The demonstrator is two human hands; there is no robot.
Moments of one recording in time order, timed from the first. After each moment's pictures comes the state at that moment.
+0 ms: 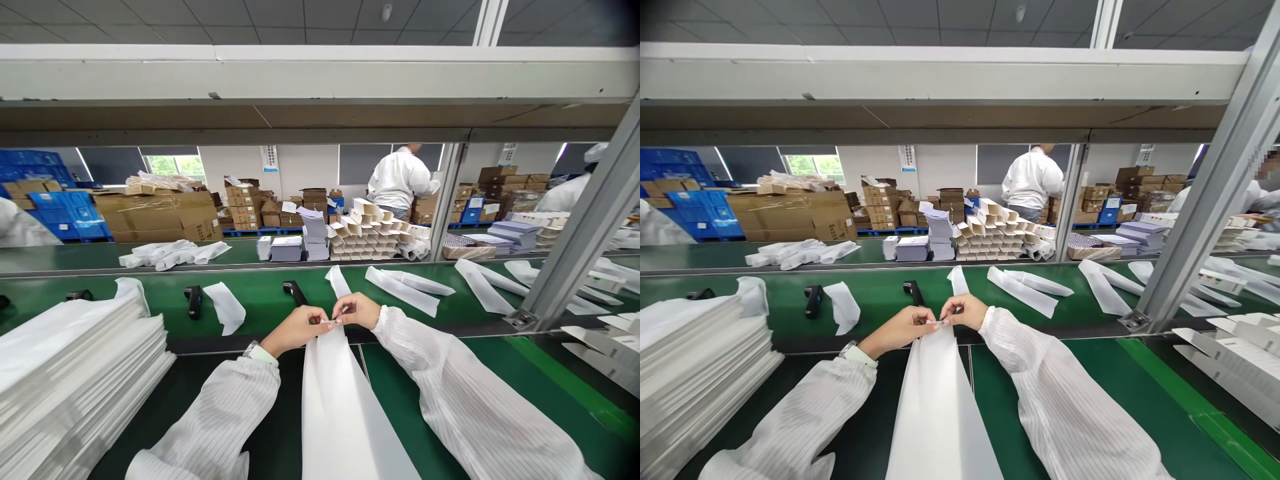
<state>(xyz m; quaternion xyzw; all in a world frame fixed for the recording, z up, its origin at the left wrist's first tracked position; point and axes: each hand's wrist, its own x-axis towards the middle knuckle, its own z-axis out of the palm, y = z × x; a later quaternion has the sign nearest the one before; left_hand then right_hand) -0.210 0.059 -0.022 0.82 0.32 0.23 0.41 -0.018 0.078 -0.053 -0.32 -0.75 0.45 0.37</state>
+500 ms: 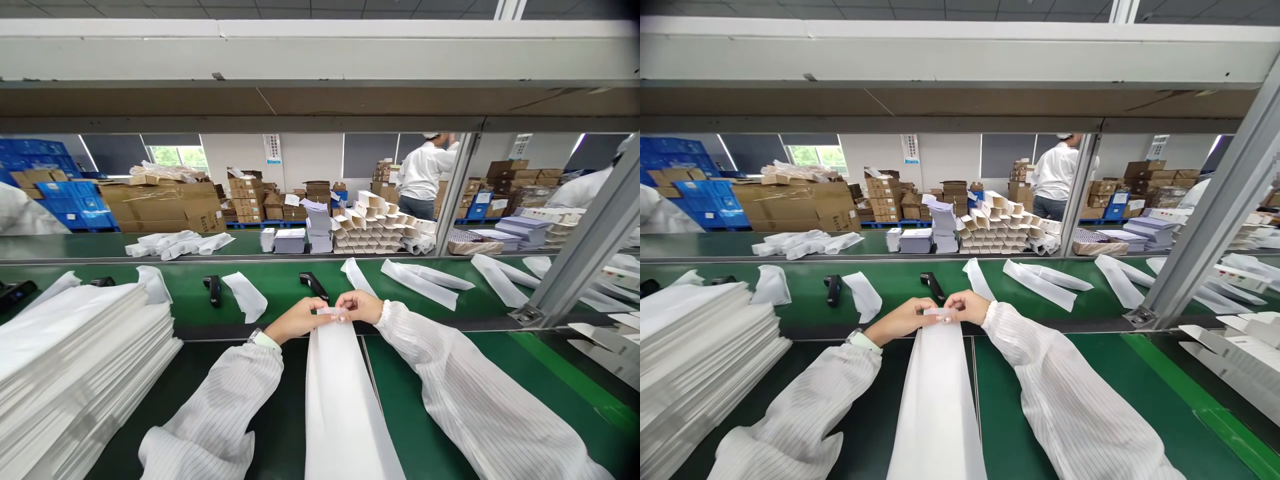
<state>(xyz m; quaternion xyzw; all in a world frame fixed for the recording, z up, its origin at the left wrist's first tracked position) -0.215 0.063 -0.026 0.83 0.31 0.22 0.40 -0.022 0.076 -0.055 -0.32 -0.73 0.52 0.31</state>
